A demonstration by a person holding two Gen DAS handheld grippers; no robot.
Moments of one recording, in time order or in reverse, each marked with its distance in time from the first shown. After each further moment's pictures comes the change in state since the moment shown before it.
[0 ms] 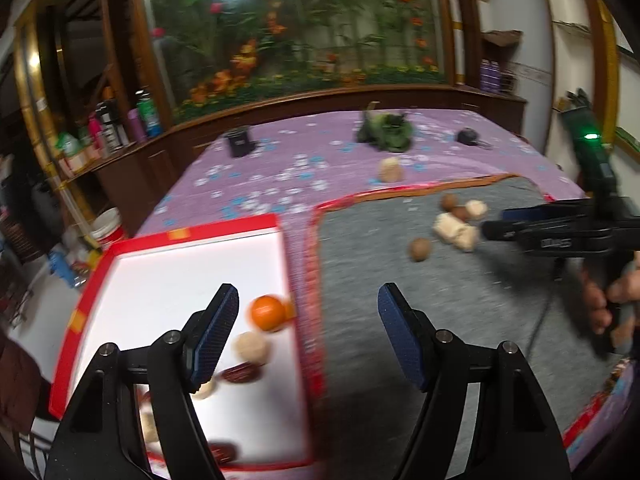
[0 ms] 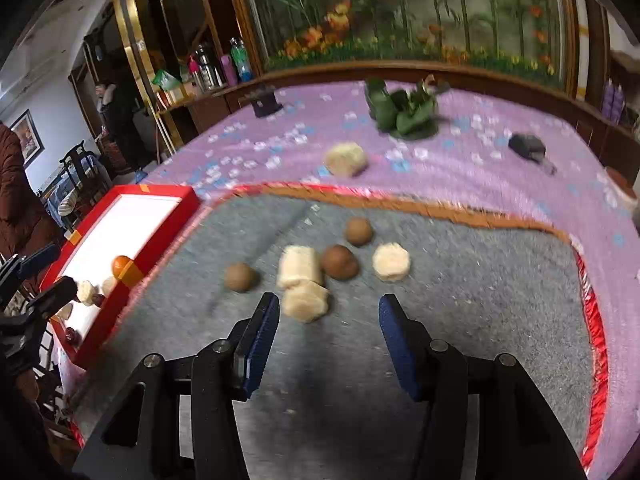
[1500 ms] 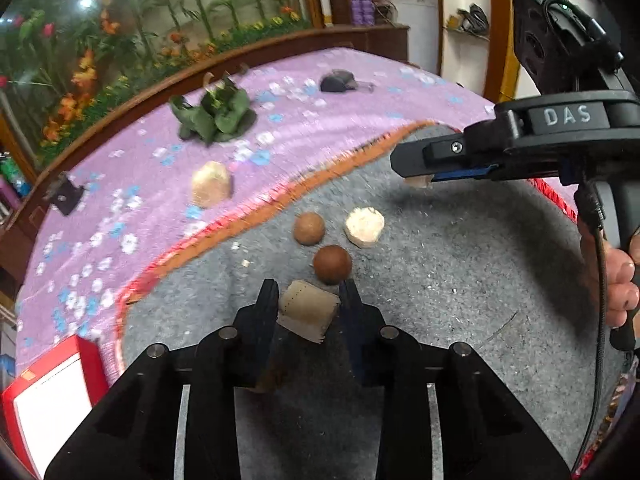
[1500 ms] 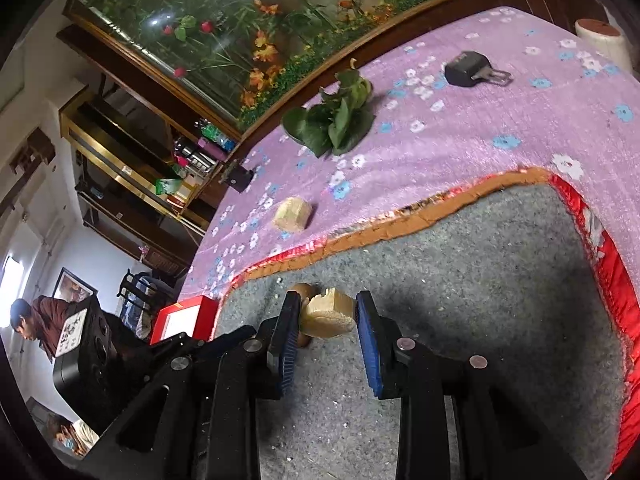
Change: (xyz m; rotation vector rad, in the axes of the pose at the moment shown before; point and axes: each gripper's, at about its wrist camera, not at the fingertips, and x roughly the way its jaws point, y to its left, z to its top) left arm 0.106 -0.120 0.060 0.314 0.117 -0.315; right arm -0.010 -0.108 0.009 0.477 -0.098 0.260
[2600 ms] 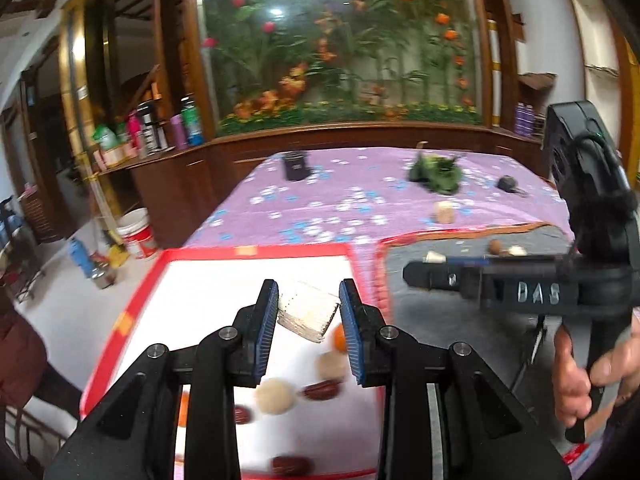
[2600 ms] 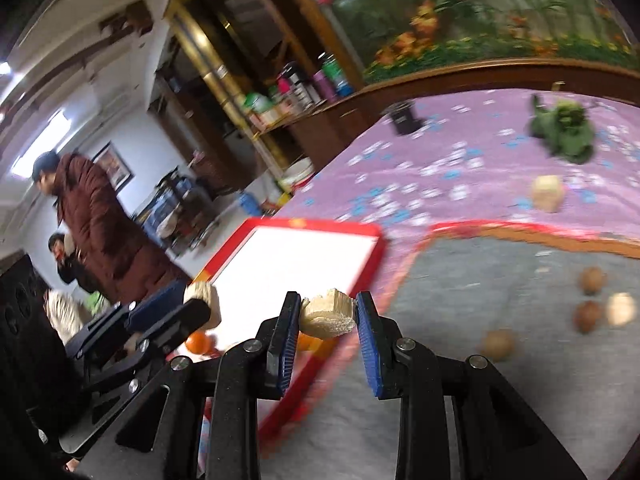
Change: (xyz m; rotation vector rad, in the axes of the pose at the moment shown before) left arm -0.160 0.115 -0.132 -0.444 -0.224 0.450; right arm 0.084 0.218 -0.097 -0.455 0.148 0.162
